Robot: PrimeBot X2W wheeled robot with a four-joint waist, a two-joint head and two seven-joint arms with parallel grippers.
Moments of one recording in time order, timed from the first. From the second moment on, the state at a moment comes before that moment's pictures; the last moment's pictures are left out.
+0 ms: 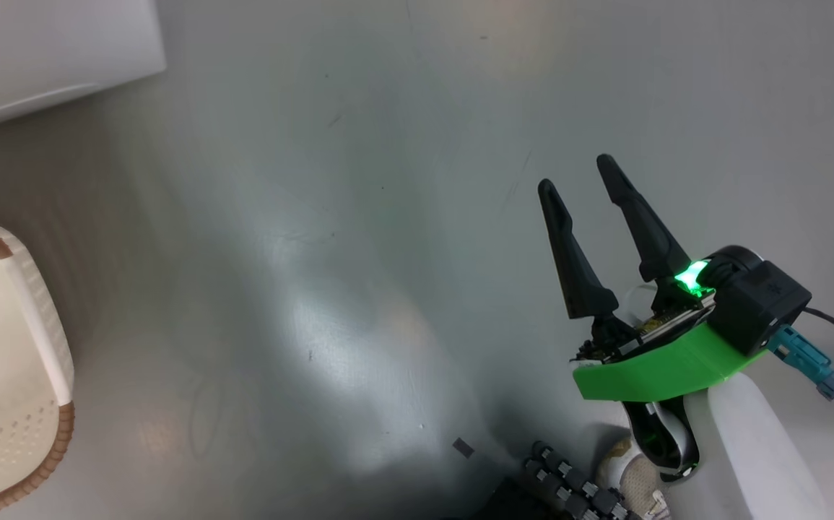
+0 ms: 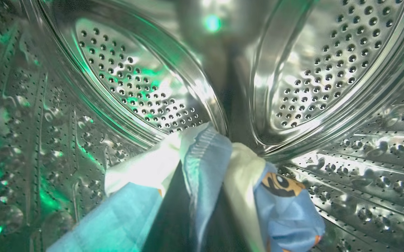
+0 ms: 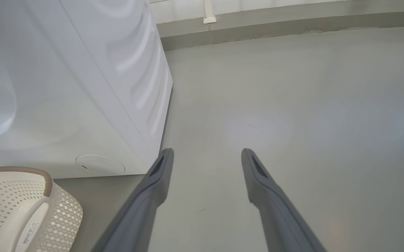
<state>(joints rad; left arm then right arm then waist) -1.40 0.79 -0.21 0.59 -0.48 0.16 0.04 -0.36 -0.05 0.22 -0.01 0.31 0.12 -0.25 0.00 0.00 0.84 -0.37</state>
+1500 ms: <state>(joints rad) -0.92 0.57 -0.23 0.55 -0.61 0.15 -0.21 -0.28 -0.08 0.09 -0.01 0.22 0.12 -0.26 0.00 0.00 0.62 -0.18</state>
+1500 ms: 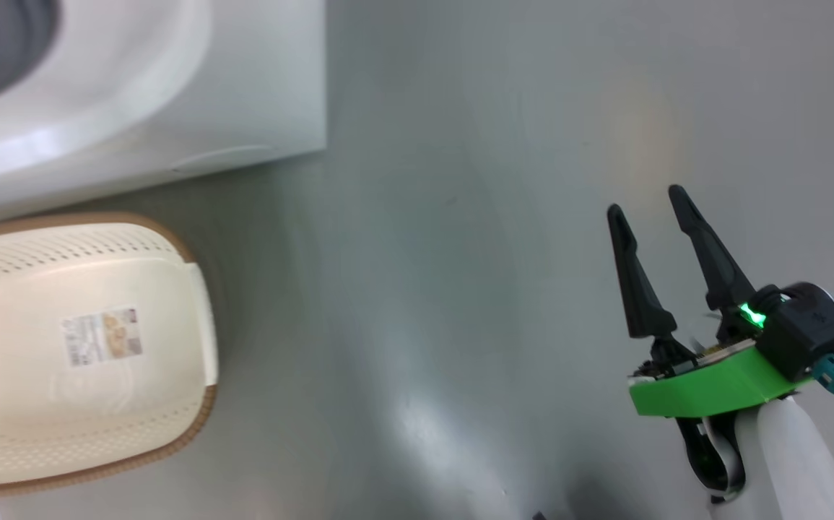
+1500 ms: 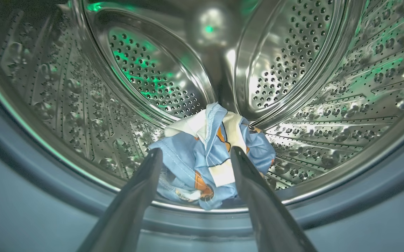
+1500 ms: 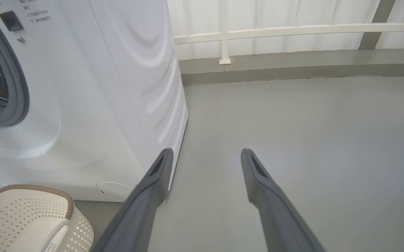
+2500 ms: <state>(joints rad) -0.04 0.33 -0.26 -0.11 -0.48 0.36 -0.25 -0.06 -0.13 0.05 -0.01 0.18 0.12 -0.24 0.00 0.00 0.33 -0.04</state>
